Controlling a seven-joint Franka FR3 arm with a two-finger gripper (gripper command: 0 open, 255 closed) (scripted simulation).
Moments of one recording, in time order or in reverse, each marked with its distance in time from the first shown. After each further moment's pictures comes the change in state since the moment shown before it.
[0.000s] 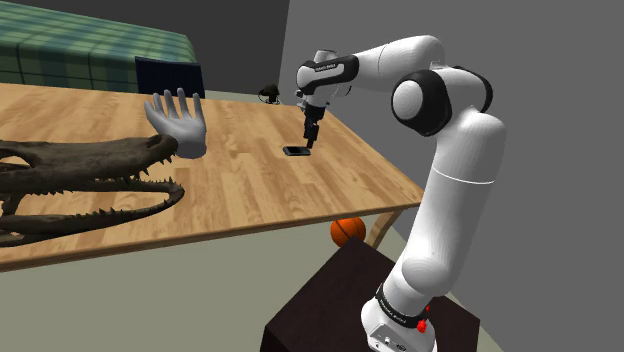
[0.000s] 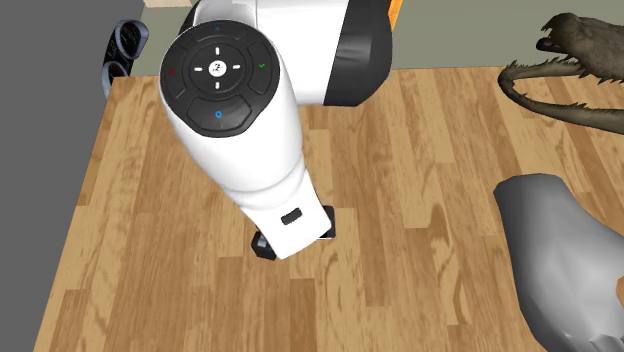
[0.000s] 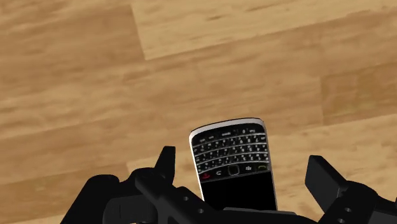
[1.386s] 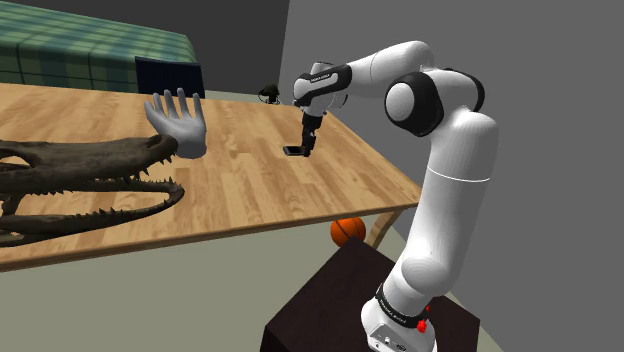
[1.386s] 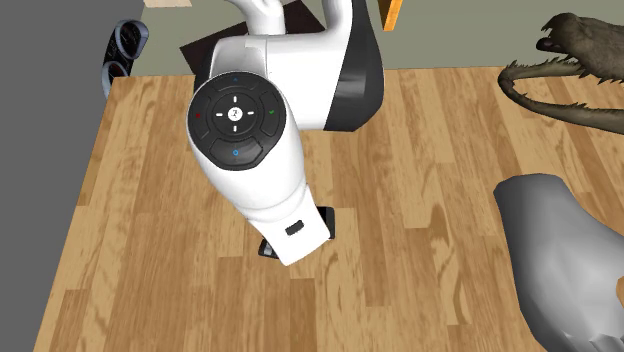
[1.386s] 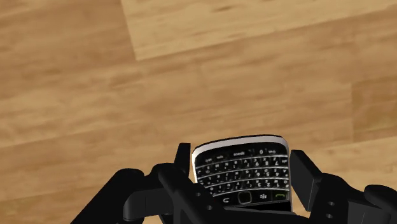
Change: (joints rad) arm -0.006 0.042 0.006 -0.047 0.025 0.083 -0.025
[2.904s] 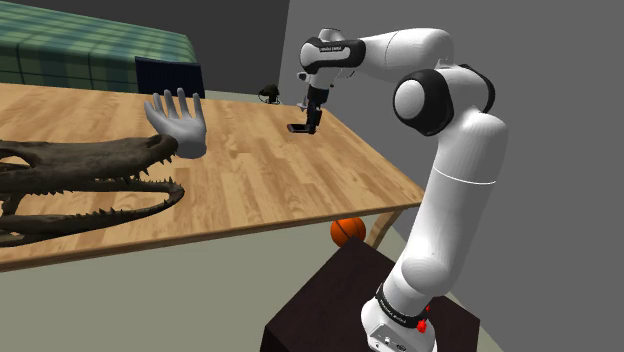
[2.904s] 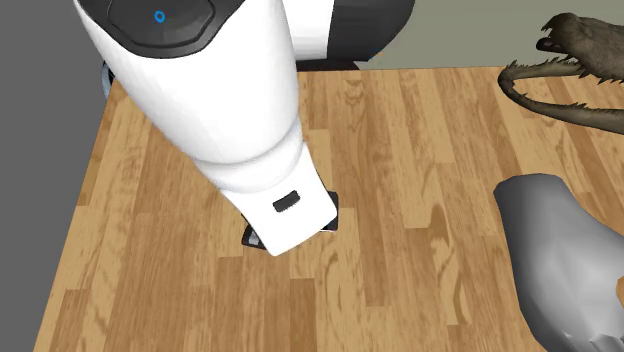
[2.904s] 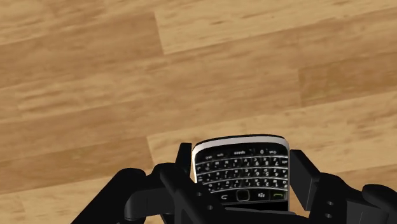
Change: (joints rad) arm 0.001 -0.052 -0.011 0.194 -0.032 -0.239 0.023
